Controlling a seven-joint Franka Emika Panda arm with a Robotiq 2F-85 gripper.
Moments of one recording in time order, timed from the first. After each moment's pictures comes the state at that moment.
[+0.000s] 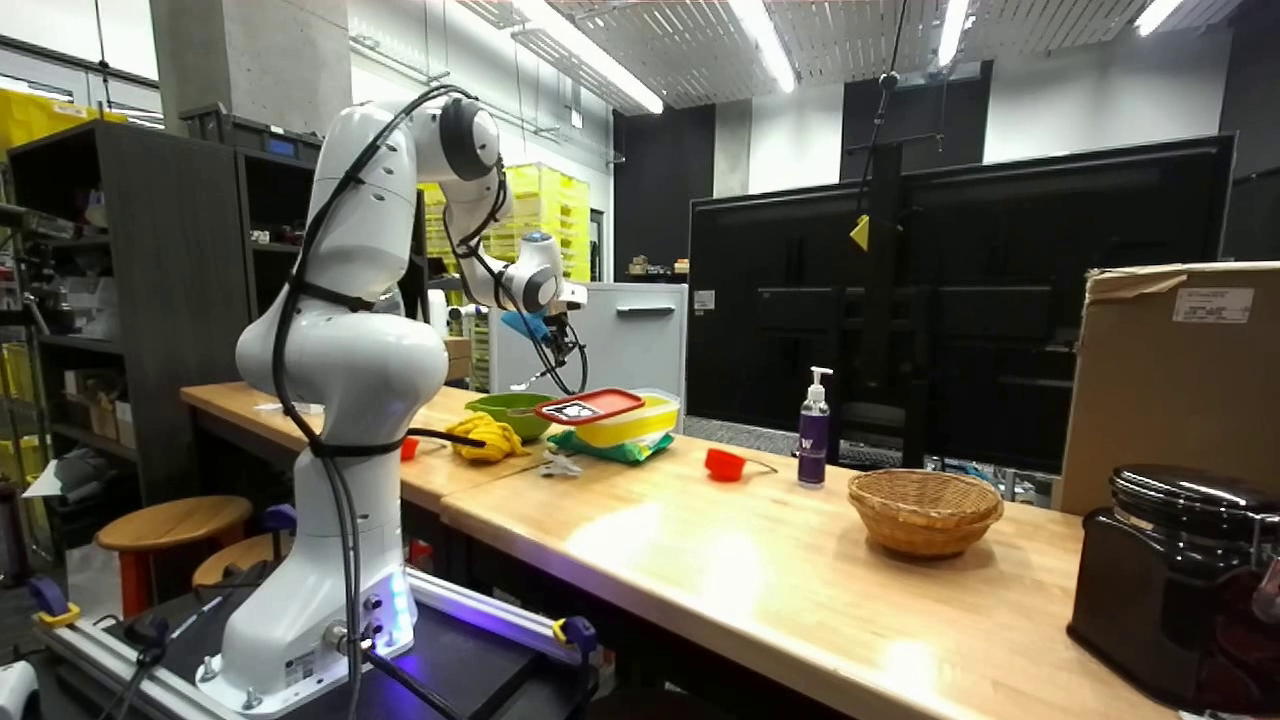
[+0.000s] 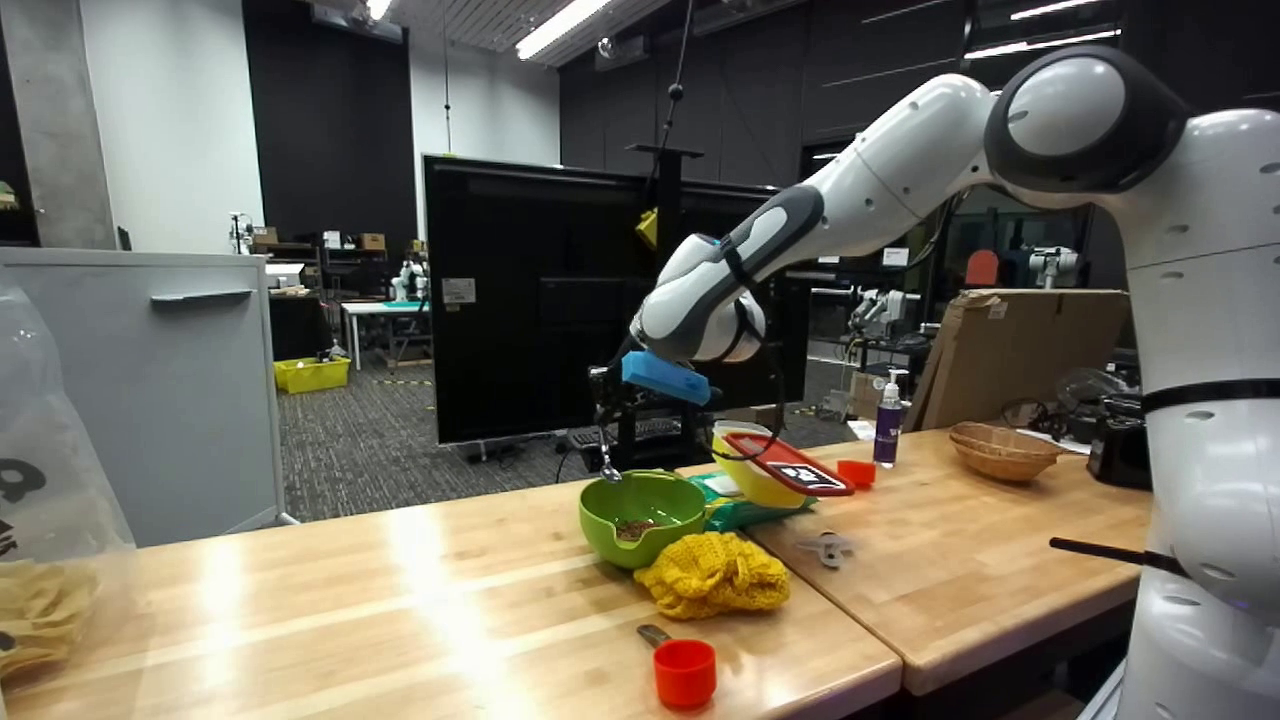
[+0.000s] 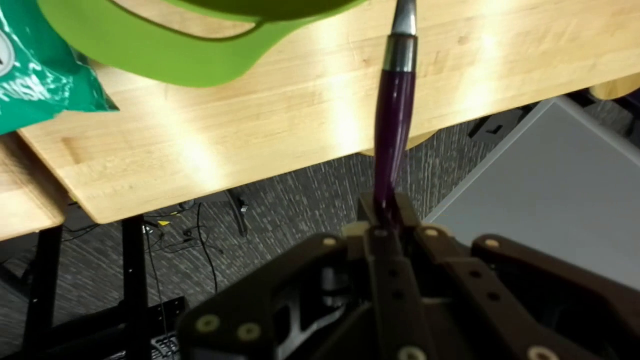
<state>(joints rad) 0.16 0.23 0.09 -2.06 0.16 2.91 0.40</state>
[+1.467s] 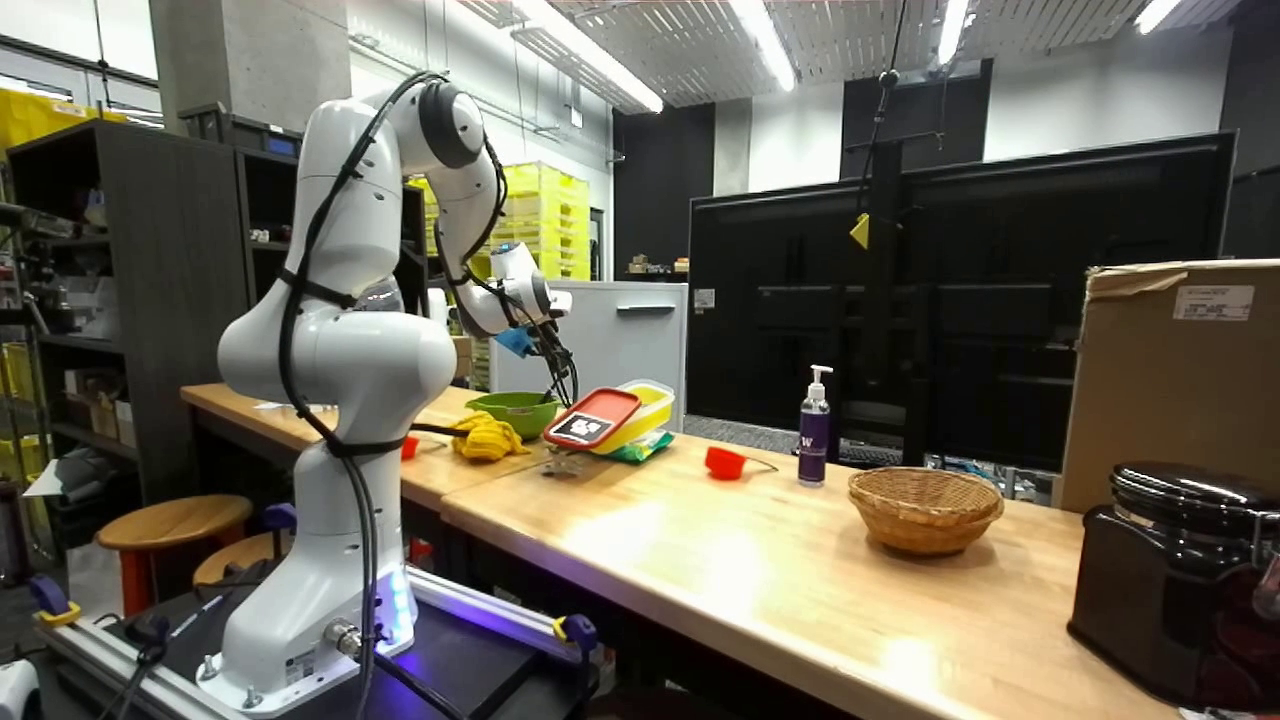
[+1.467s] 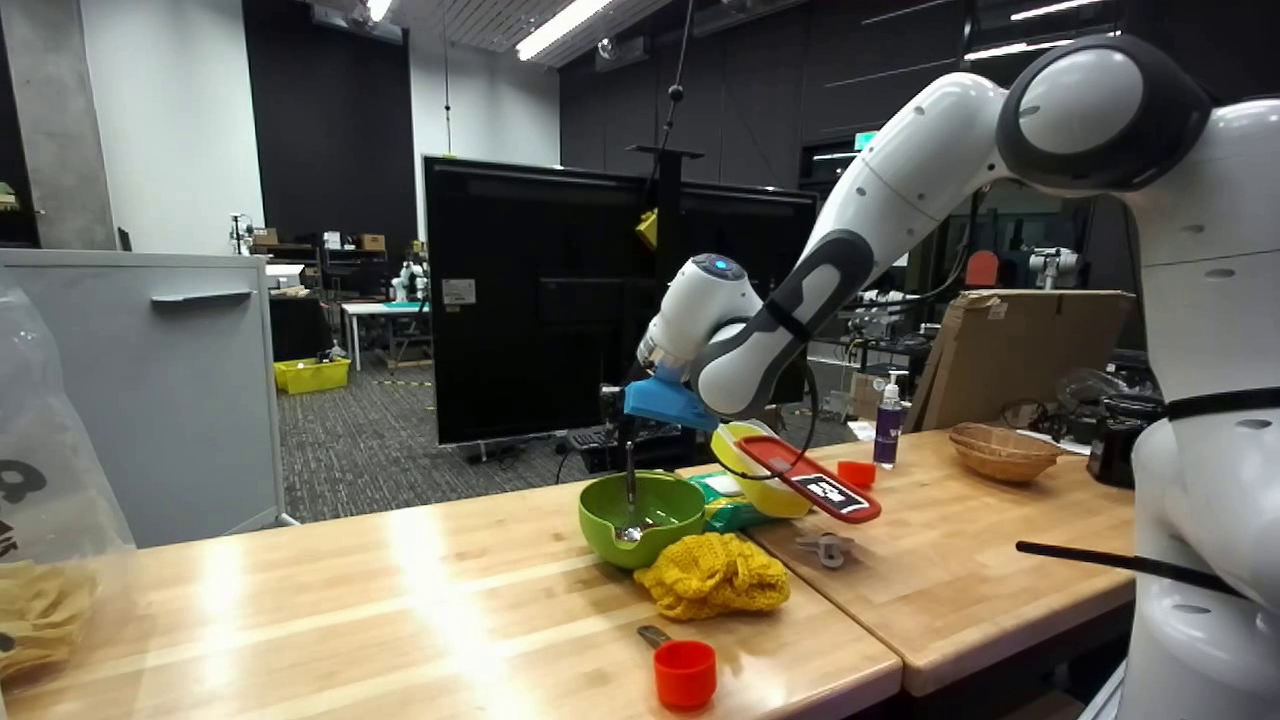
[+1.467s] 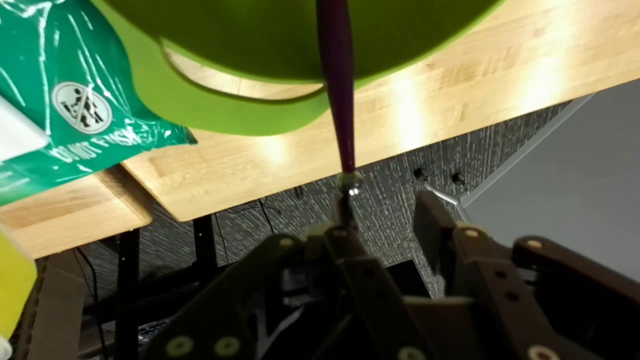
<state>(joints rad) 0.46 0.19 -0.27 -2.19 -0.45 3.01 1.06</state>
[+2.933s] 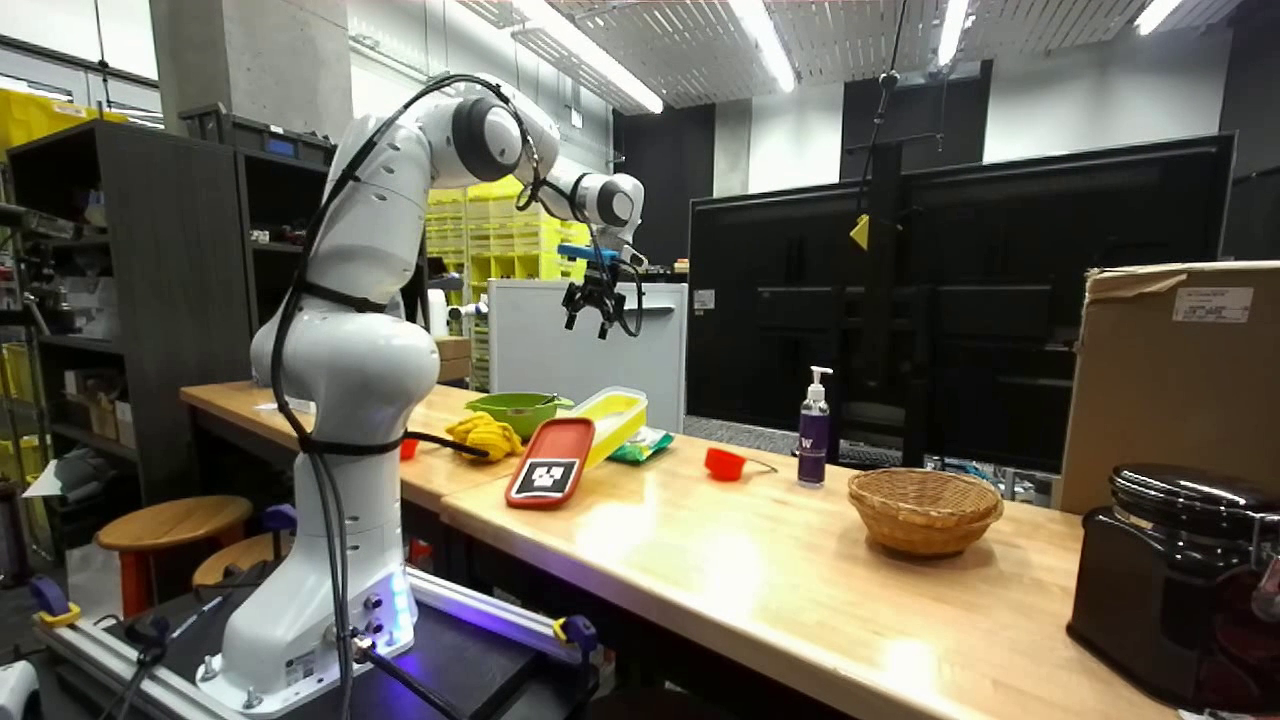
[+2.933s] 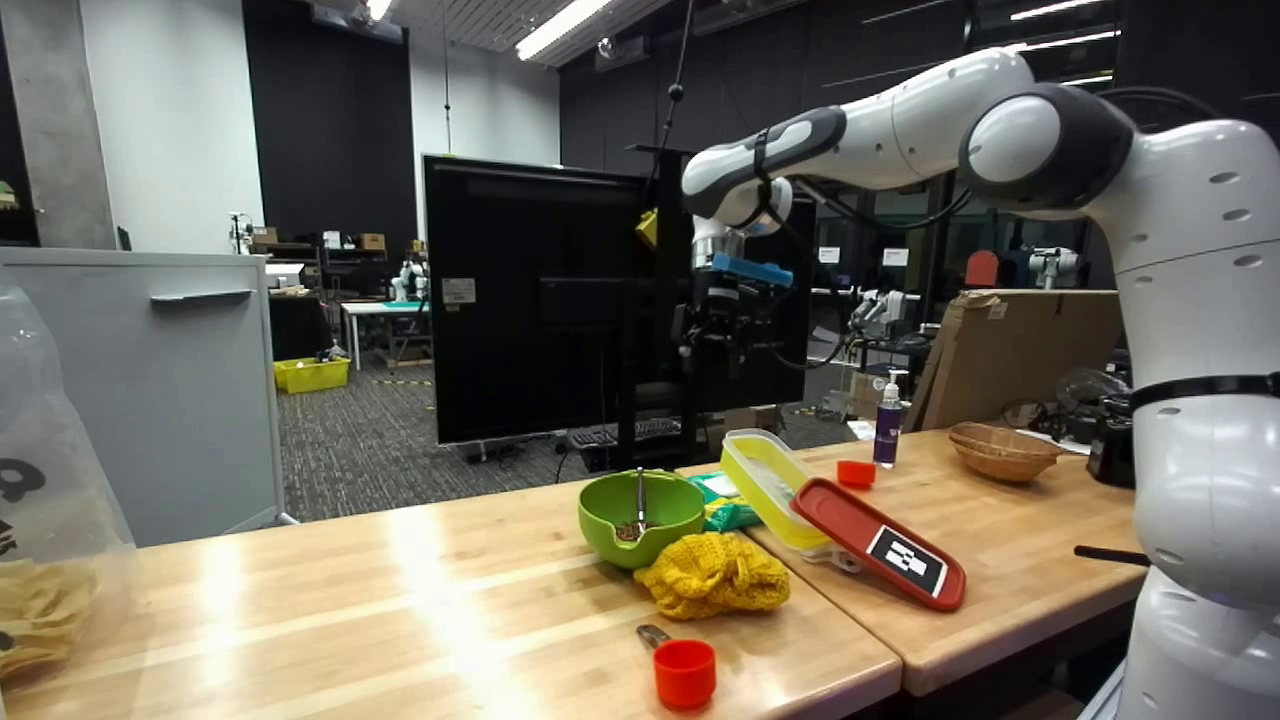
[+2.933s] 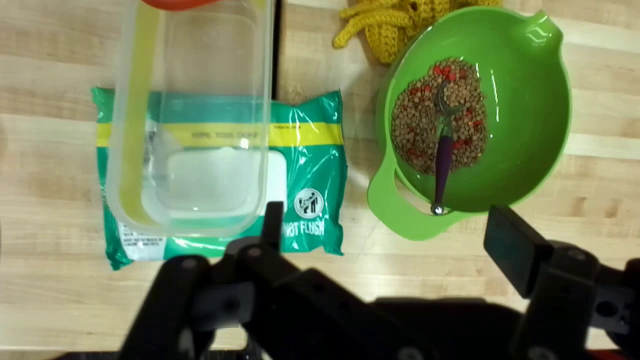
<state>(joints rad) -0.04 0.28 0.01 -1.50 0.19 1.57 0.04</state>
